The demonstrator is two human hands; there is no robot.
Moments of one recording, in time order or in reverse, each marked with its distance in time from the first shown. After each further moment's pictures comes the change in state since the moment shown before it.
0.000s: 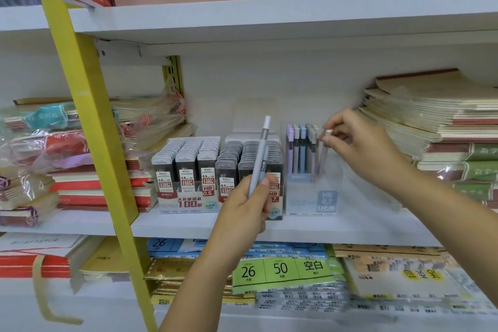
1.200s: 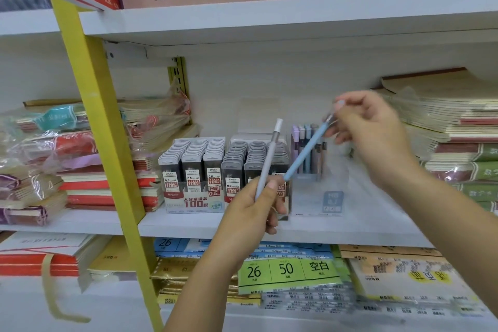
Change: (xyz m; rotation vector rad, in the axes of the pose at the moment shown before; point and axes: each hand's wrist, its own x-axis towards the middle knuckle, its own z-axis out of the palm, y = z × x) left_hand -0.005 0.001 -0.005 0.102 -0.072 0.030; right_hand 0.002 -0.051 0.000 0.711 0.241 0.199
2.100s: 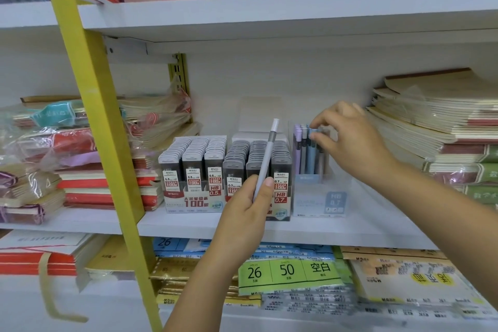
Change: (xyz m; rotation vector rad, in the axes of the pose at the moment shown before) left_hand 0.000 -0.004 -0.006 0.159 0.086 0.081; right_hand 0.025 0.042 -0.001 -0.988 -0.172 -0.413
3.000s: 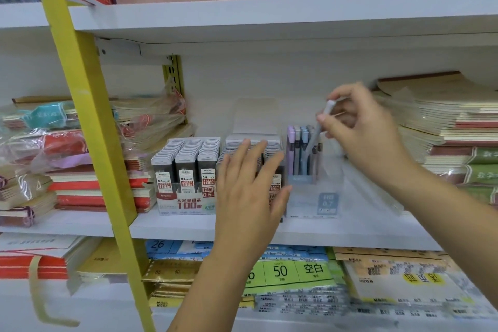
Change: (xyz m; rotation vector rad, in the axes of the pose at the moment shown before) left_hand 0.015 0.005 0.017 0.908 0.333 0.524; right_hand -0.009 -0.025 -0.040 0.536 0.100 0.175
